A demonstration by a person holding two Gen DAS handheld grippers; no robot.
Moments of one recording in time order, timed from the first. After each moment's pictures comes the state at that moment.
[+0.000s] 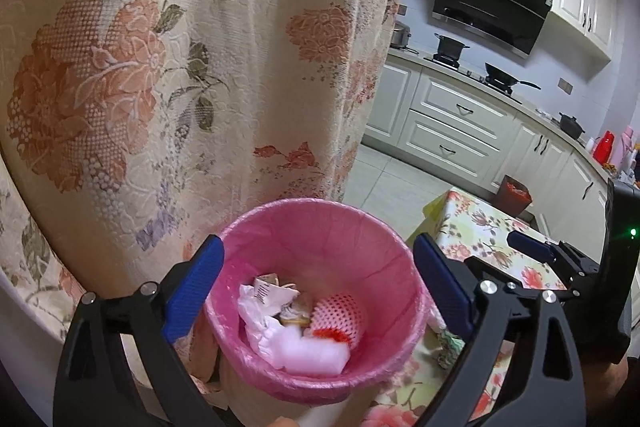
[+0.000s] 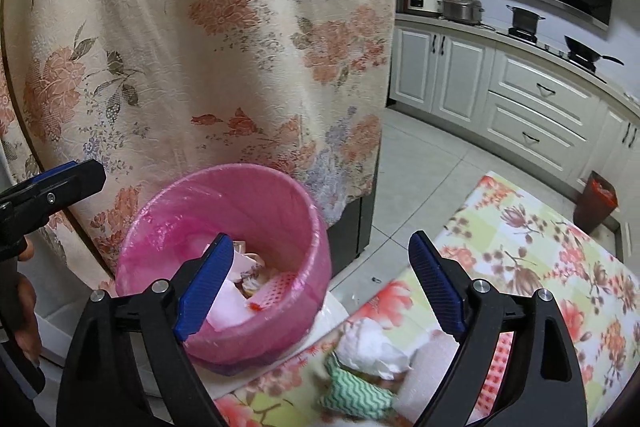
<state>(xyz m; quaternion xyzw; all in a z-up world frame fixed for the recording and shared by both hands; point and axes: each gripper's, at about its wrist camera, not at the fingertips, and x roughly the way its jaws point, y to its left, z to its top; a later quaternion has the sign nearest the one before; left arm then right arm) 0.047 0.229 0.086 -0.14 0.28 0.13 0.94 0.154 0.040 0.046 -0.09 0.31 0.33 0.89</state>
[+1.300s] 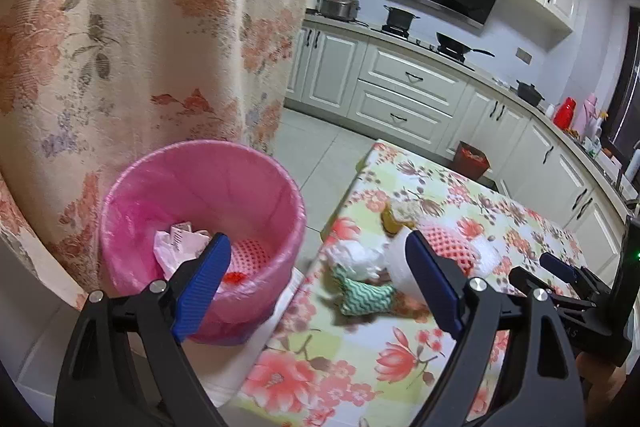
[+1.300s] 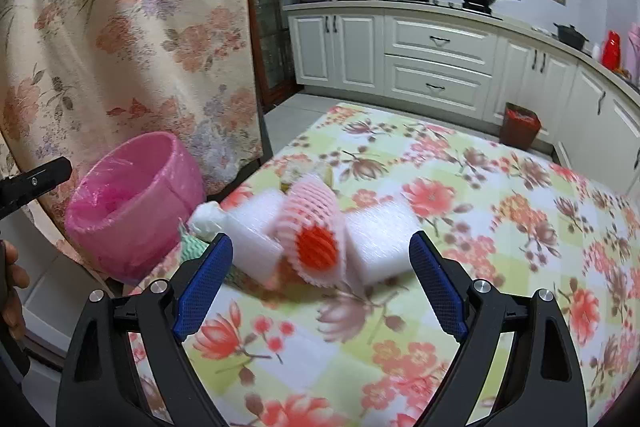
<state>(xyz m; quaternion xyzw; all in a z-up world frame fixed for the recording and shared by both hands) 0.038 0.110 0.065 -0.13 0.31 0.06 0.94 0.102 -0.165 0.017 -0.02 0.34 0.19 0.92</state>
